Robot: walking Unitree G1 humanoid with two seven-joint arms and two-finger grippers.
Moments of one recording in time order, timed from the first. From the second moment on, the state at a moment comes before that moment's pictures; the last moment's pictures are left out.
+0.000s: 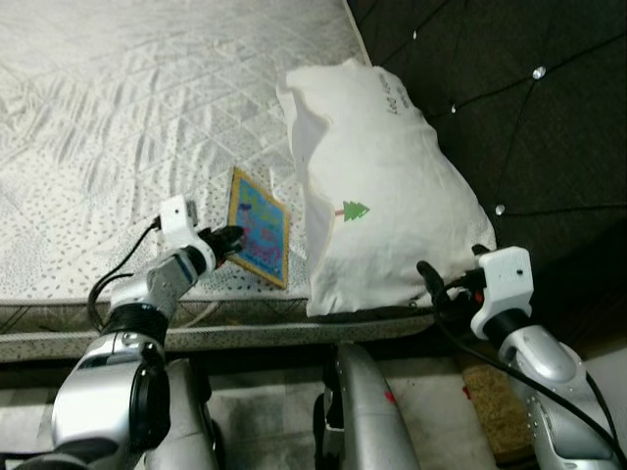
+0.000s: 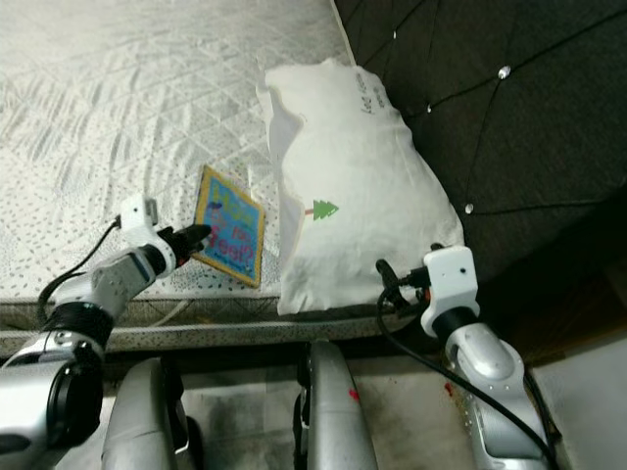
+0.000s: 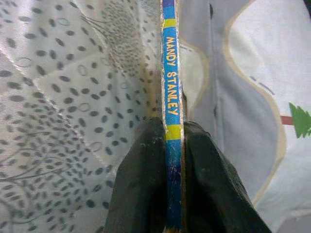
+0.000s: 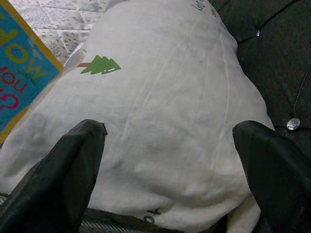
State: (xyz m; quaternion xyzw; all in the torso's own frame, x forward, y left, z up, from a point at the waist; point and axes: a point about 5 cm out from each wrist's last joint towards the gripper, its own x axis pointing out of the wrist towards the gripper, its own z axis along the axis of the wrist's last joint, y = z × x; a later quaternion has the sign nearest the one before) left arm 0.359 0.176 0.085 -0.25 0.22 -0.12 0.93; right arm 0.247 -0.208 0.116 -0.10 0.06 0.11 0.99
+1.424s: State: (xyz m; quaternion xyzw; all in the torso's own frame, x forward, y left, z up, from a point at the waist) left arm 0.355 0.207 0.078 -0.24 0.22 -0.08 0.94; right arm 0.248 -0.205 0.116 -0.10 0.06 0.11 0.99
